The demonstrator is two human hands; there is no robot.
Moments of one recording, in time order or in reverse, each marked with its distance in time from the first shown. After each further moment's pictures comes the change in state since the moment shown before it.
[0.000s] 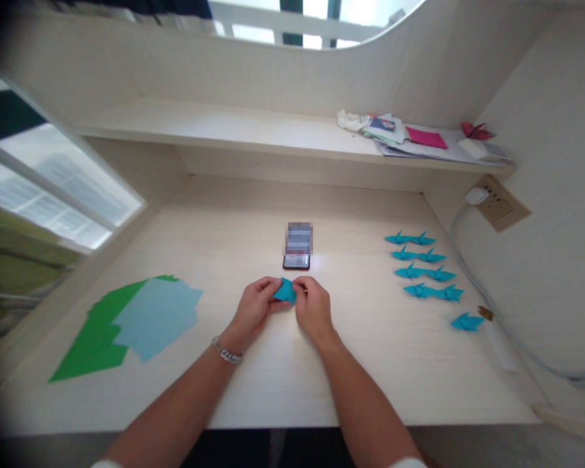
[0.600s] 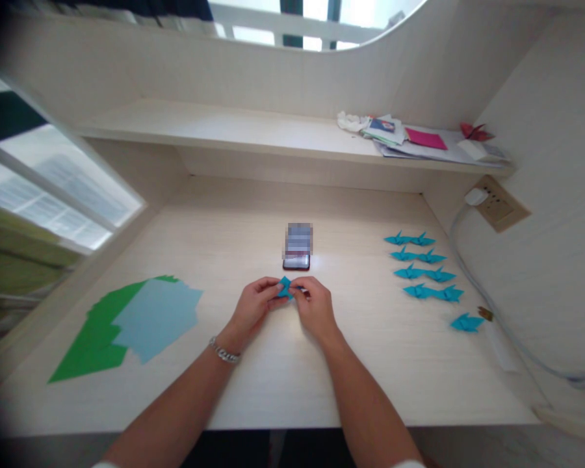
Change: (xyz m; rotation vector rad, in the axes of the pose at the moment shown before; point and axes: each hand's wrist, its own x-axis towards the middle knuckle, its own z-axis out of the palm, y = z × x) left_hand 0.000 0.006 -0.002 -0.044 -0.043 0.000; right_hand 0.003 -0.002 -0.007 0.149 -0.068 -0.017
